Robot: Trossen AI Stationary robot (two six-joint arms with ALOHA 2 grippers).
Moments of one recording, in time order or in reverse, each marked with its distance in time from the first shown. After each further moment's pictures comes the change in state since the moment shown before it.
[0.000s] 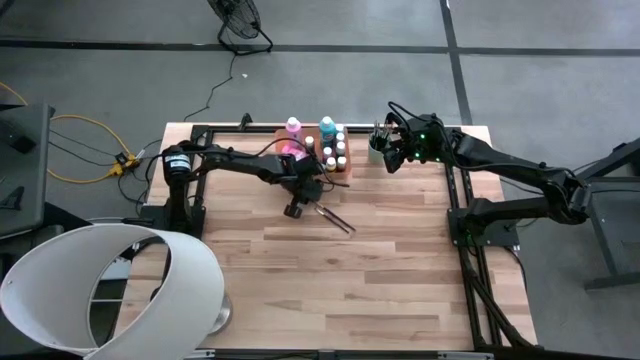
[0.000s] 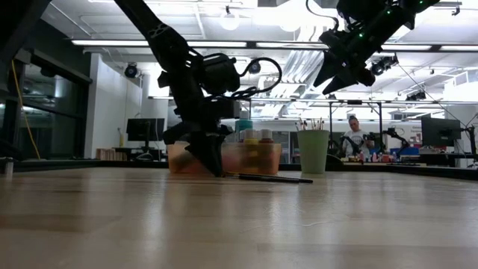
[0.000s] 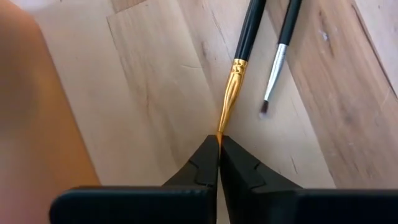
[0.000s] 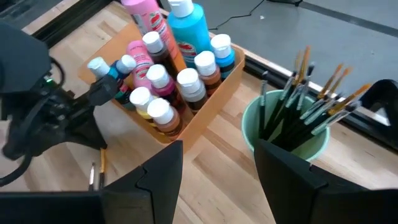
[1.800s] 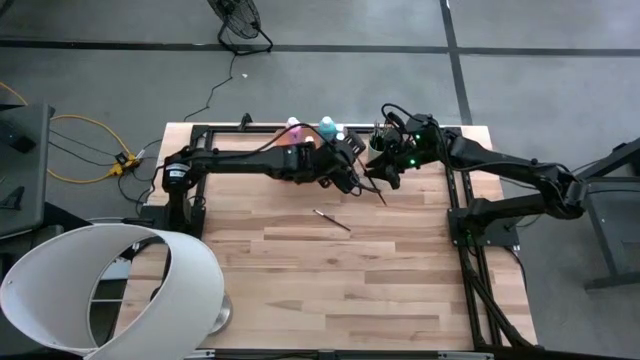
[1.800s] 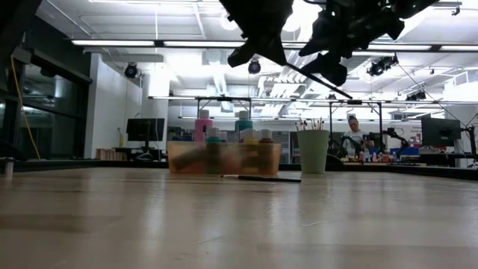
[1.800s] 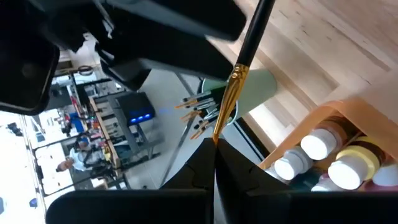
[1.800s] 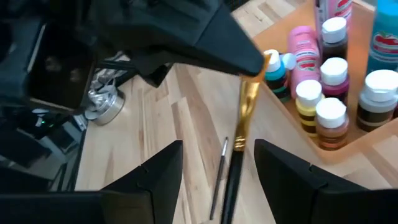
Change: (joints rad) left arm -0.185 -0.006 0.626 -0.106 -0.650 0.721; right arm 0.040 0.057 0.001 0.173 -0.562 -0.052
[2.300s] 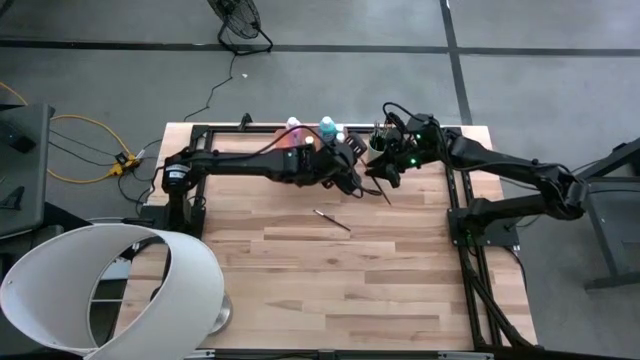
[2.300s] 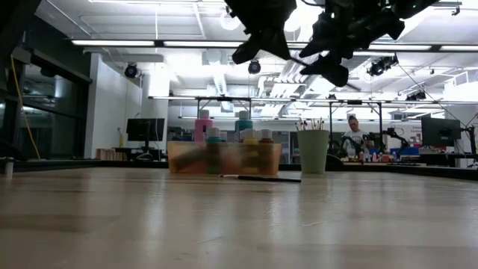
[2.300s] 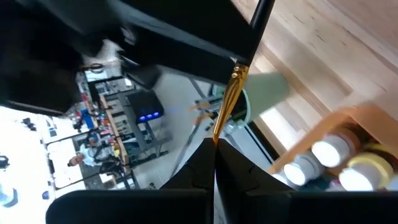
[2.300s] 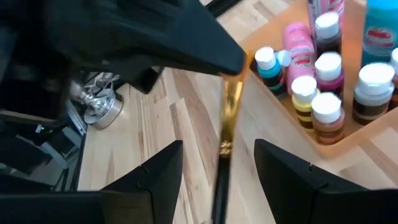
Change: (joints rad) left arm -0.019 0.000 0.000 0.038 -0.029 0.004; right arm -0.007 -0.007 0.000 -0.013 0.015 0.030
